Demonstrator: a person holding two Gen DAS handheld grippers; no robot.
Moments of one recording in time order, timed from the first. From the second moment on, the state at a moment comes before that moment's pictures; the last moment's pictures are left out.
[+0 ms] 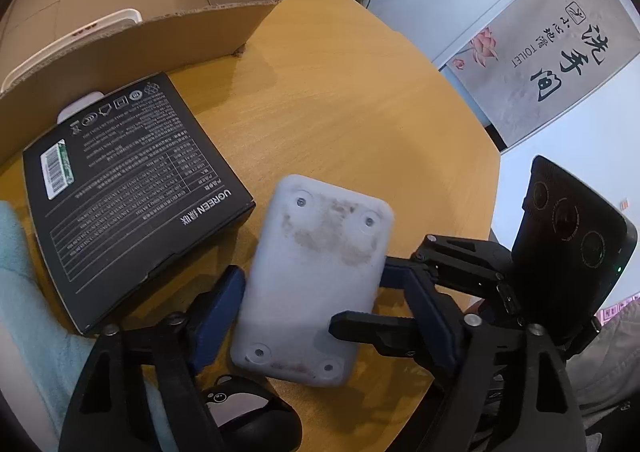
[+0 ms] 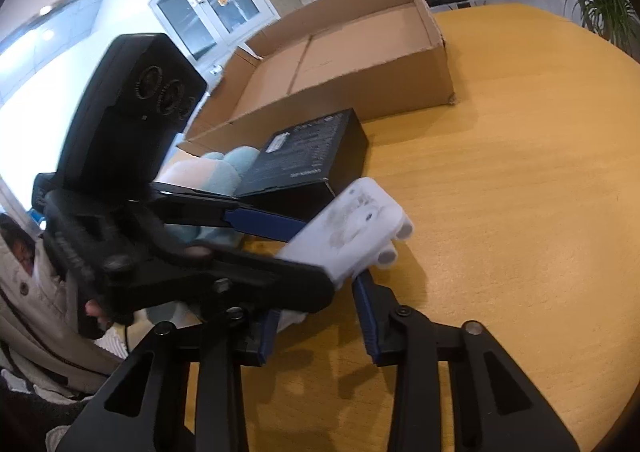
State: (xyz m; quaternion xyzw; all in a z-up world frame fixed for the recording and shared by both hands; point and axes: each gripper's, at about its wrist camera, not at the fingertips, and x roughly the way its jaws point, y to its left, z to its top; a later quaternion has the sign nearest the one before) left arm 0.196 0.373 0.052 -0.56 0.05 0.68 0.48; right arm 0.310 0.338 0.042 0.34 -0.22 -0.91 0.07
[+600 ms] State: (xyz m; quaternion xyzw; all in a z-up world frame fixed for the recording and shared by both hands) left arm 0.212 0.369 0.074 -0.51 0.09 0.71 0.47; right arm 0.316 0.329 0.050 0.31 -0.17 -0.93 0.07
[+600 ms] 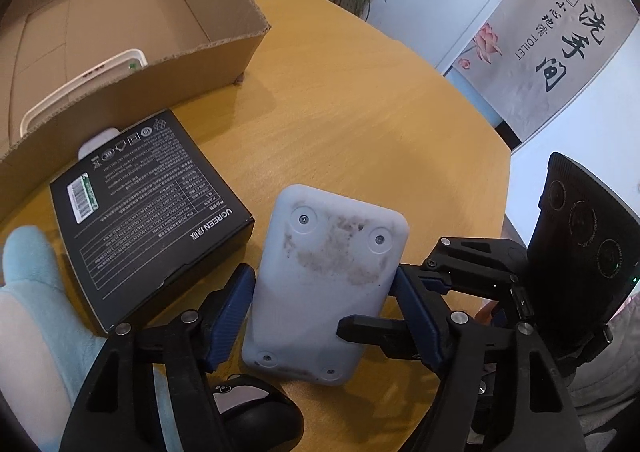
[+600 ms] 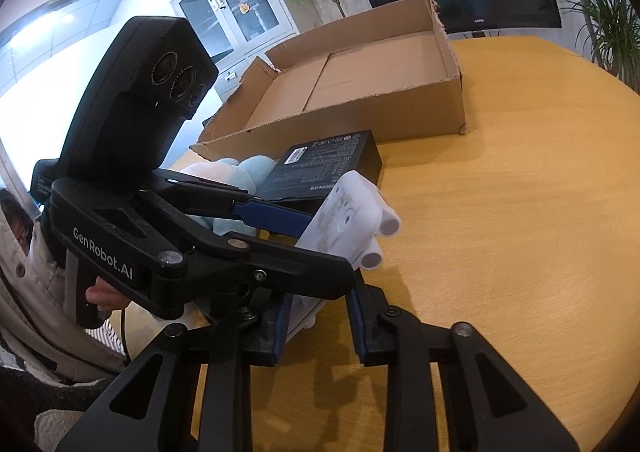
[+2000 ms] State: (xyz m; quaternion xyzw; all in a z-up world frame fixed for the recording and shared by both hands) left arm 0.185 0.316 0.180 -0.41 0.05 0.80 0.44; right arm 0.261 0.304 0.139 0.28 -0.05 -0.95 0.11
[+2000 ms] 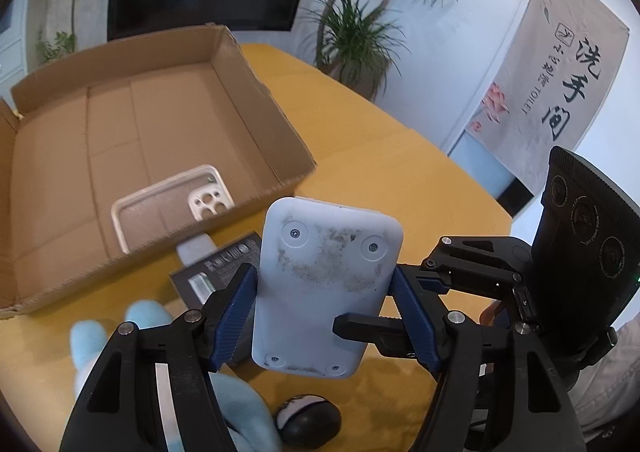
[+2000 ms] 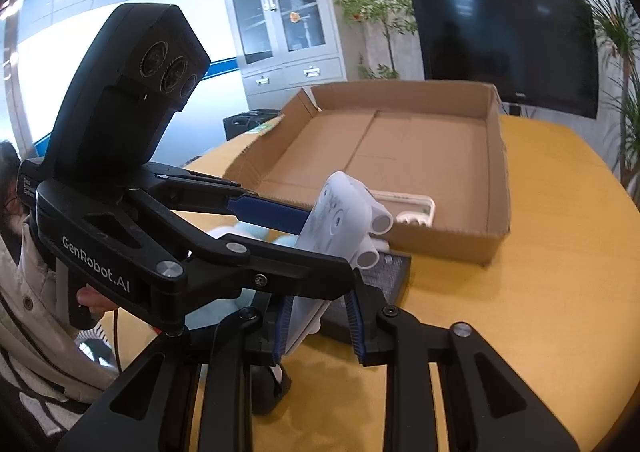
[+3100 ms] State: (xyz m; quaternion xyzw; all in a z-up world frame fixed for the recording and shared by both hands) left arm 0.102 0.252 0.207 -0.38 0.01 0.84 0.39; right arm 0.165 0.265 0.166 0.28 0.02 -0.95 0.16
